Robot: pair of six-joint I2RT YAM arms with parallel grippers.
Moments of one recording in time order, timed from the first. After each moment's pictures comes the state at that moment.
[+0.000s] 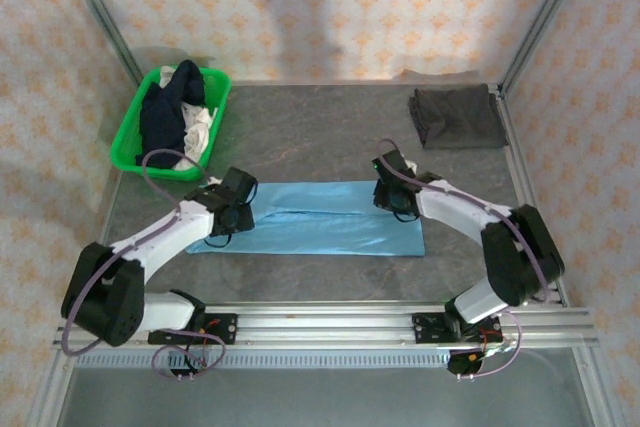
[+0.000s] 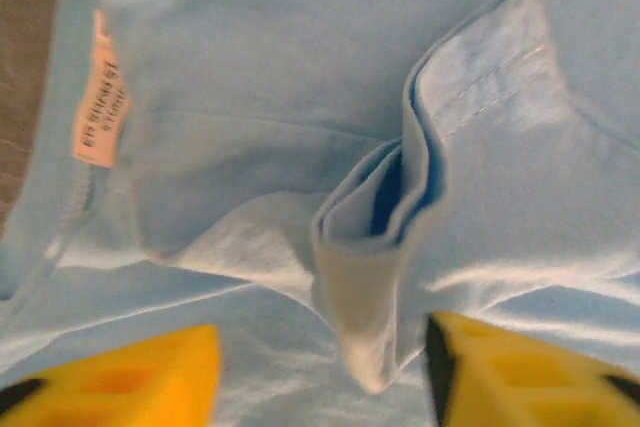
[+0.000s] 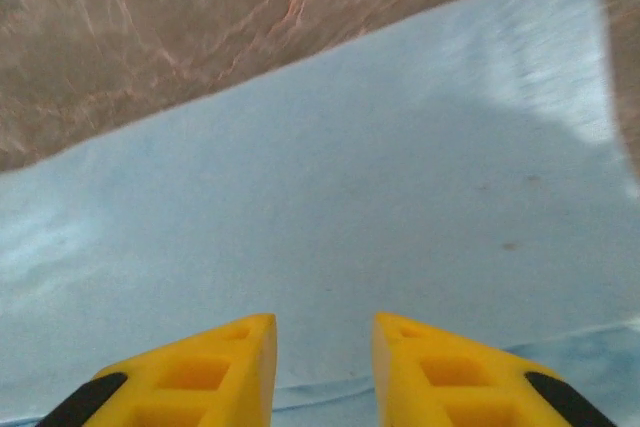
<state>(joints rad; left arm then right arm) -0.37 1.28 0.74 -0.72 -0.26 -0.67 0.51 1.54 0.89 -0.47 0.16 0.75</state>
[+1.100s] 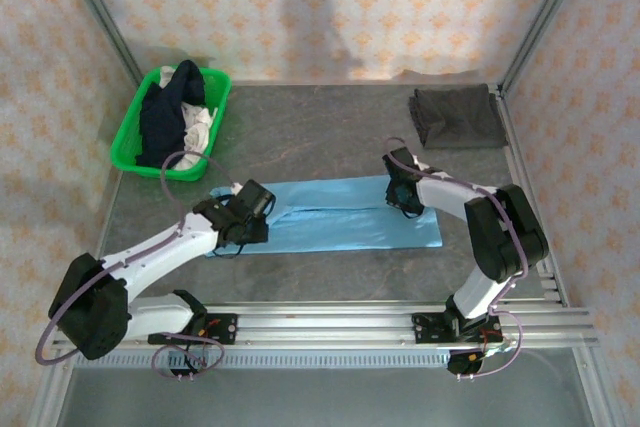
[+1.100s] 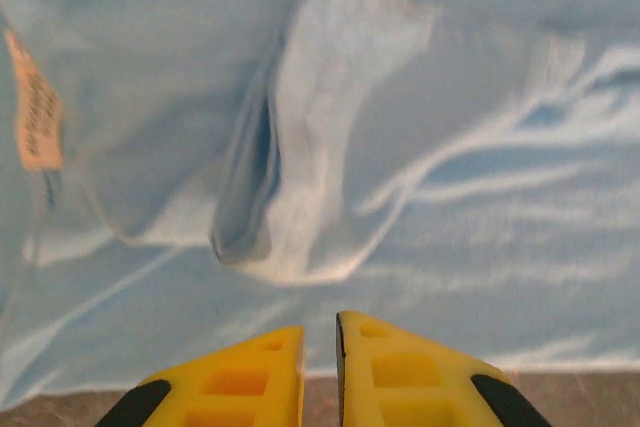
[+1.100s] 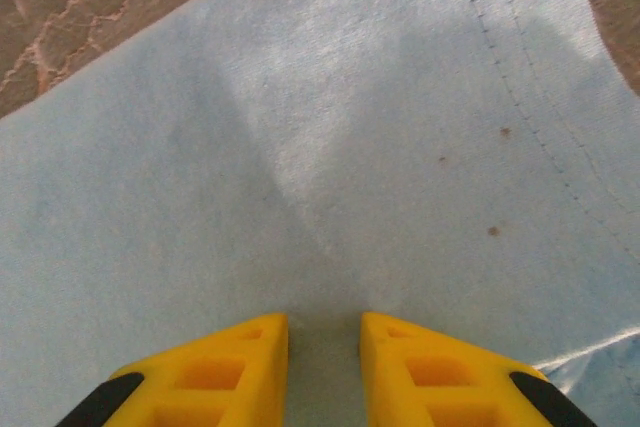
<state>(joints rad) -0.60 1.21 0.72 -0.74 -0.19 -0.65 0.38 1.67 0.90 -0.45 0.22 0.75</state>
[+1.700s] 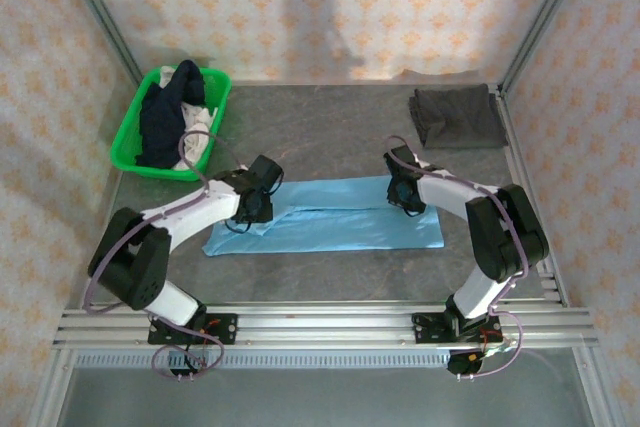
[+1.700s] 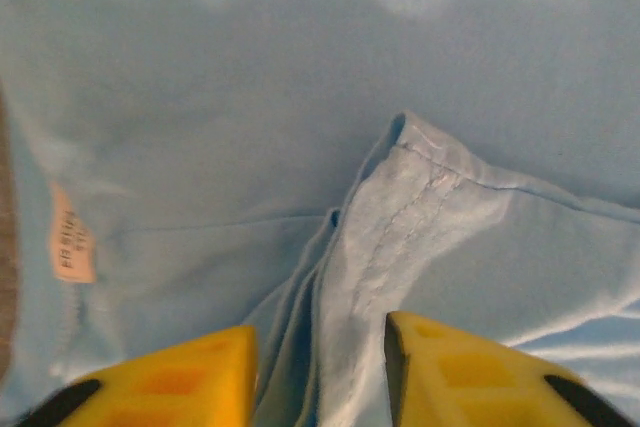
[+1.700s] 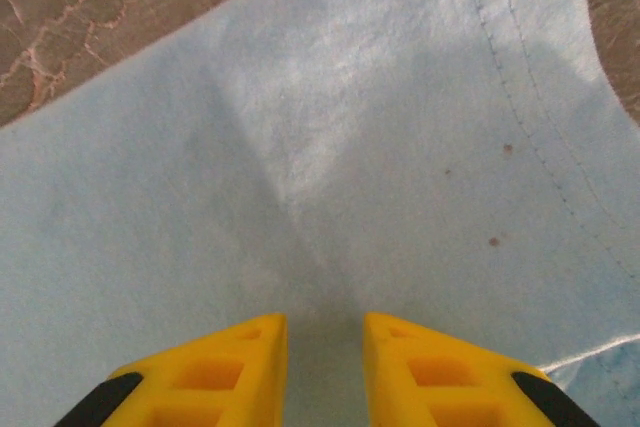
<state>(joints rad) -0.48 1.53 0.93 -0.74 -0.23 -0.59 0.37 1.66 0.92 -0.48 0.22 0.72</state>
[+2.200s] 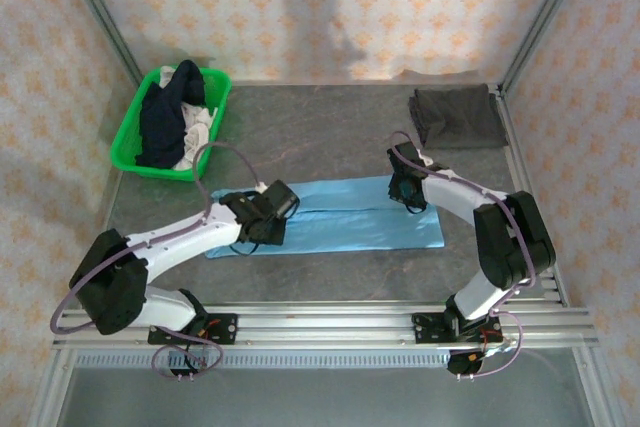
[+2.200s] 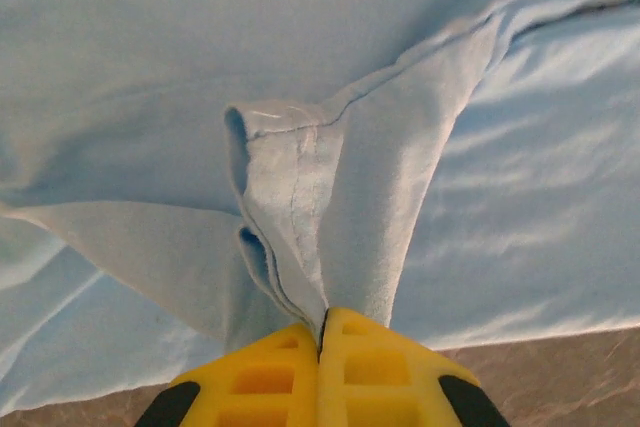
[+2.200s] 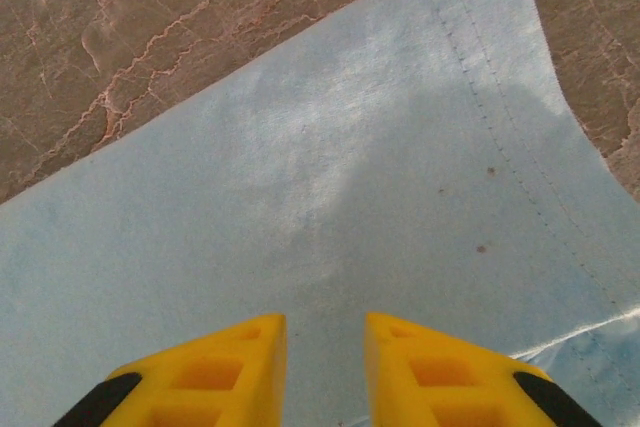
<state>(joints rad) -0.72 1.37 0.85 -0.81 -0.24 -0.63 0.37 1.61 0.93 -0.49 0.22 0.71</state>
